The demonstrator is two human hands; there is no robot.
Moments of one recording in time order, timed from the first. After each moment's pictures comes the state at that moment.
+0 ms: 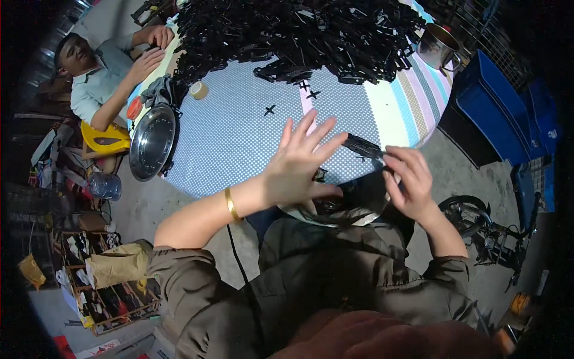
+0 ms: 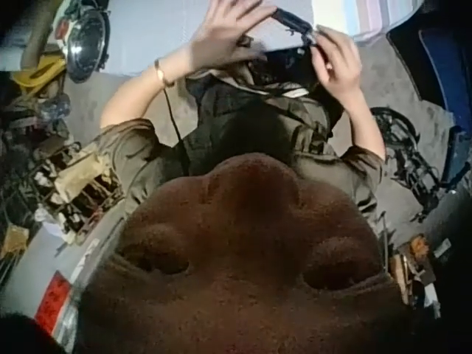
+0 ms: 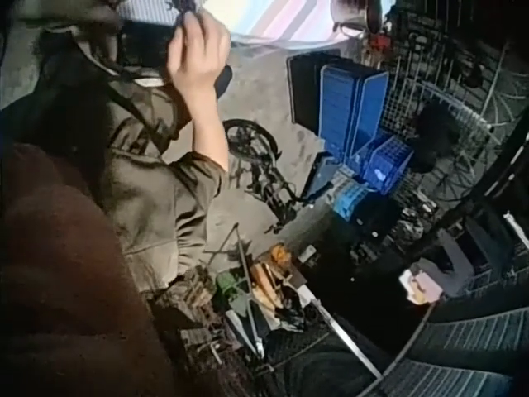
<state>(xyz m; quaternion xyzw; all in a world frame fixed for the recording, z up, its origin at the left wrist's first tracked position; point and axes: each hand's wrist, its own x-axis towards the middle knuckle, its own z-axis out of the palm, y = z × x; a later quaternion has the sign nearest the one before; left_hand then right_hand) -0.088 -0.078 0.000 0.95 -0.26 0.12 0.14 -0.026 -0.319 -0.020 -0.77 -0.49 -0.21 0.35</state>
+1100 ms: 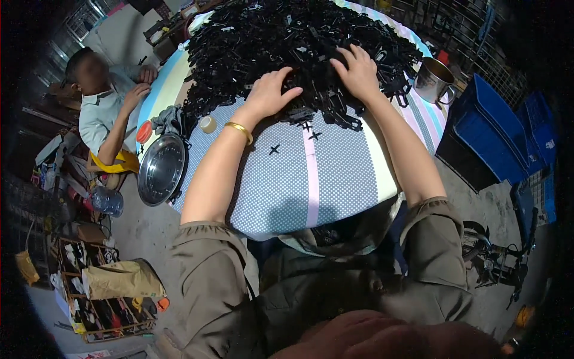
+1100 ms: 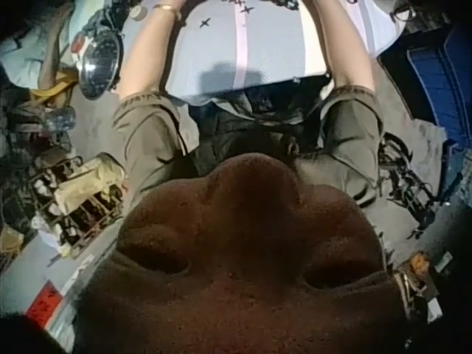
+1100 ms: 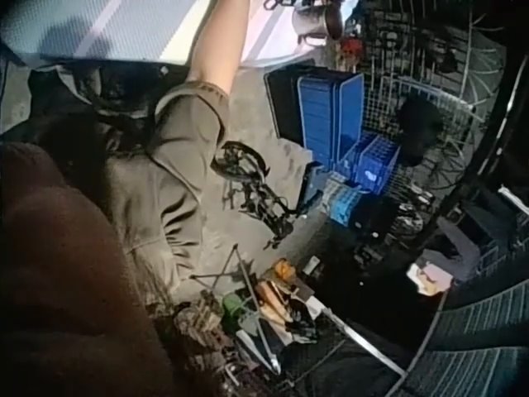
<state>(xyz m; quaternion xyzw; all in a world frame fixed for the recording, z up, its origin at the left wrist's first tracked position) 0.086 0.043 0.001 0.97 -0.06 0.20 0.14 0.222 -0.157 -0.030 -0.84 -0.30 -0.34 0.28</state>
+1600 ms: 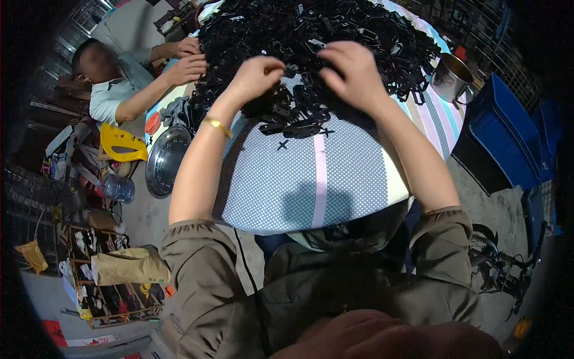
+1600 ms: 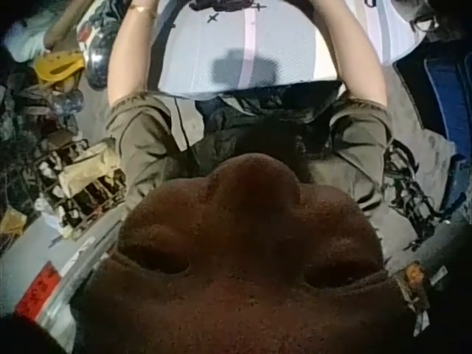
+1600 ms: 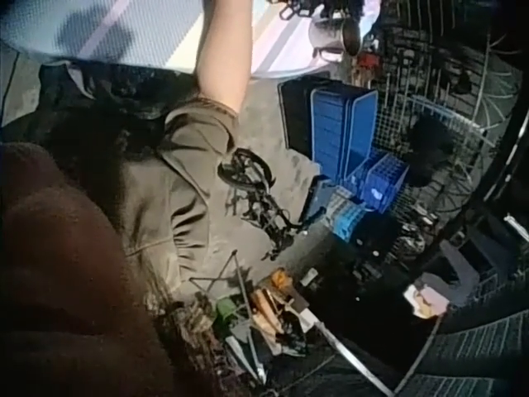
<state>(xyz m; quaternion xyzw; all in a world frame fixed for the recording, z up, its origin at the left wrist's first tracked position) 0.073 0.070 0.044 0.97 -0.01 0.11 0.23 0.161 -0.155 0.011 -0.70 -0.52 -0.36 0.33</state>
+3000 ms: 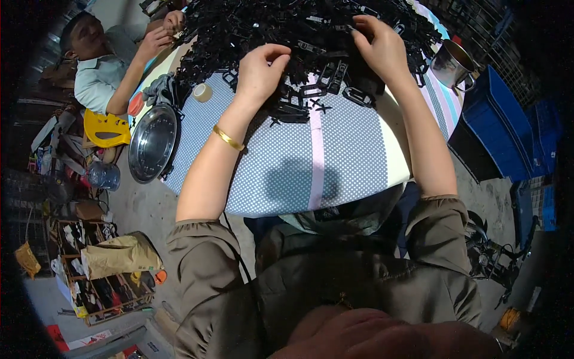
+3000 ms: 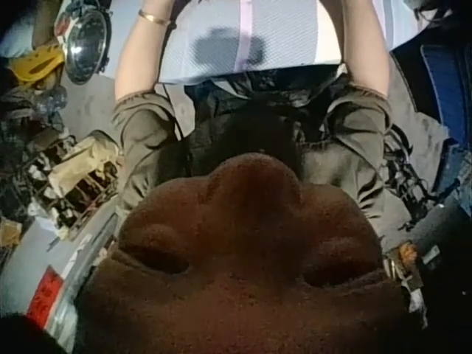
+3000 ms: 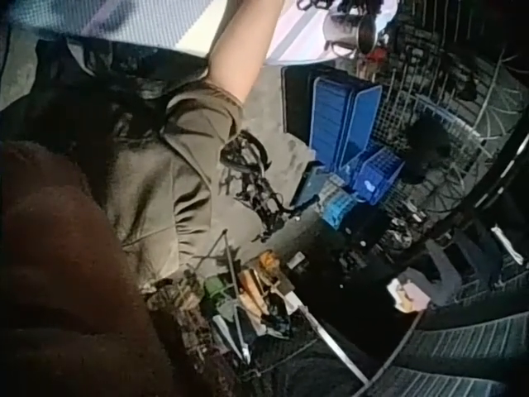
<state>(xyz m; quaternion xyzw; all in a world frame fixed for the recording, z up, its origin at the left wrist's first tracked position) 0.044 0.025 0.006 0.87 0.05 0.29 0.39 0.173 -0.175 0.016 -0.80 -0.36 -0.30 0.37</state>
